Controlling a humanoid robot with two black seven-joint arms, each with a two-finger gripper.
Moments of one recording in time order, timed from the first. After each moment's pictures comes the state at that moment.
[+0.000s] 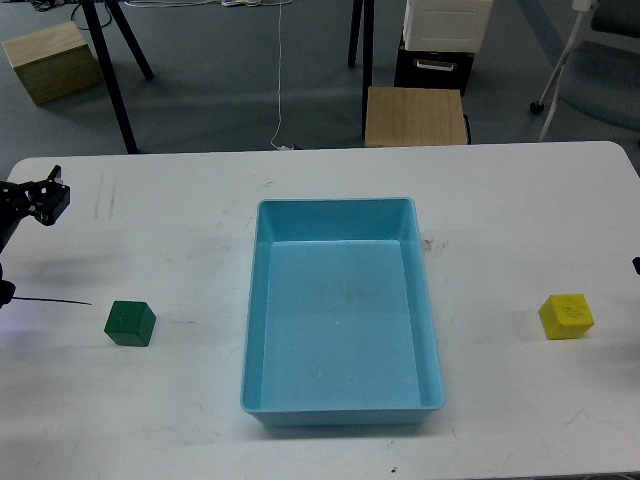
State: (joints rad) left arm -0.34 0.25 -1.67 -1.12 -0.07 0.12 0.25; right arm 0.53 -1.39 0.58 1.53 -1.95 0.19 0.49
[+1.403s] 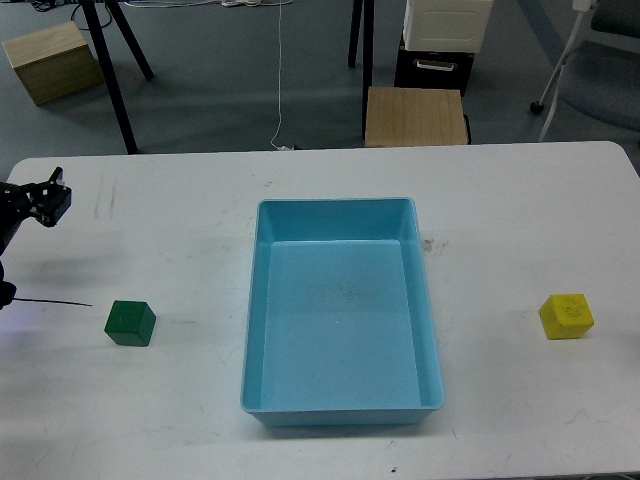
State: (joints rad) left arm -0.33 0.25 -1.66 -1.12 -0.07 0.12 0.26; right arm 0.53 -1.34 0.37 1.38 -1.46 0.06 0.38
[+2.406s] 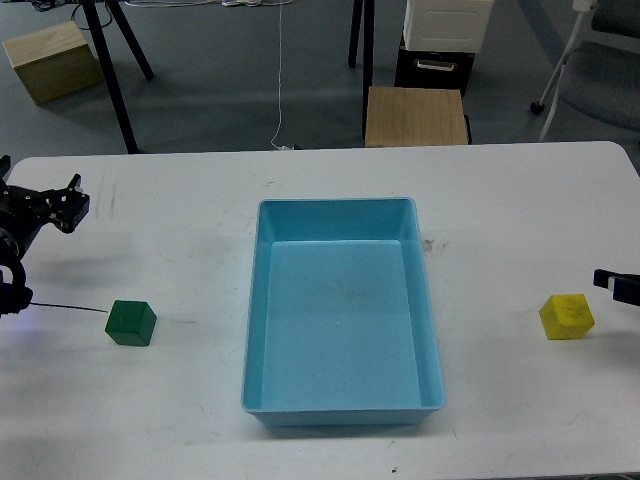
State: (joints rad) left arm -0.34 0.20 -1.66 -1.12 0.00 0.12 0.26; right arm 0.57 -1.19 0.29 1.38 -1.48 0.07 0.39
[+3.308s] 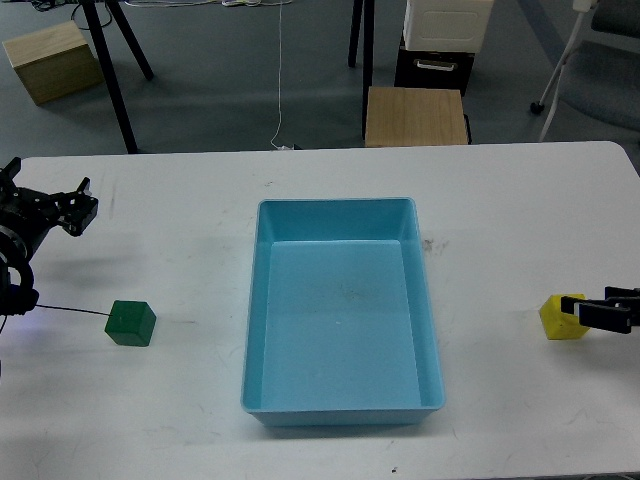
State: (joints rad) left arm -0.33 0.20 -1.64 -1.12 0.00 0.12 0.25; right arm 0.59 -1.06 0.23 1.27 -1.52 0.10 0.39
